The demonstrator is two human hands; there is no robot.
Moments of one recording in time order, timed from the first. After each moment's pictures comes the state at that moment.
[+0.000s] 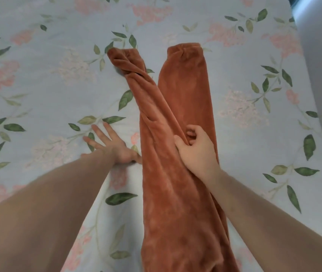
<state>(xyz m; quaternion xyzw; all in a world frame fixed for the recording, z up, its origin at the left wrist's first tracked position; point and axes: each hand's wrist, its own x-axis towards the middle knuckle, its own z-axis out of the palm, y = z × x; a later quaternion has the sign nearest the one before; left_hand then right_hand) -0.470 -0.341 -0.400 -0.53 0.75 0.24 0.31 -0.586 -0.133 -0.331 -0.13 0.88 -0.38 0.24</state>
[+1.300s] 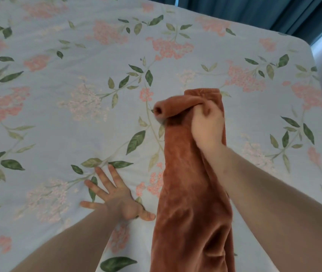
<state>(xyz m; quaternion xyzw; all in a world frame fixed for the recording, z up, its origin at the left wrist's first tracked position) -0.495 -0.338 -0.358 -0.54 0.67 0.33 0.38 -0.737 -0.295 -0.317 -0.15 0.86 -0.48 0.07</state>
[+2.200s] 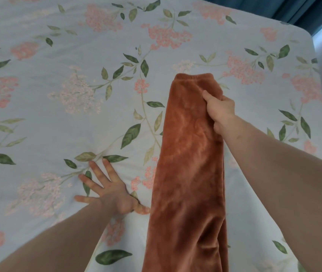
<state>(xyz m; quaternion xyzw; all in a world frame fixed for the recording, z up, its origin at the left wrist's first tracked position) -0.496 -0.337 -0.363 -0.55 0.67 0.33 0.37 -0.806 -0.292 -0.325 0.04 0.80 -0.53 0.27</state>
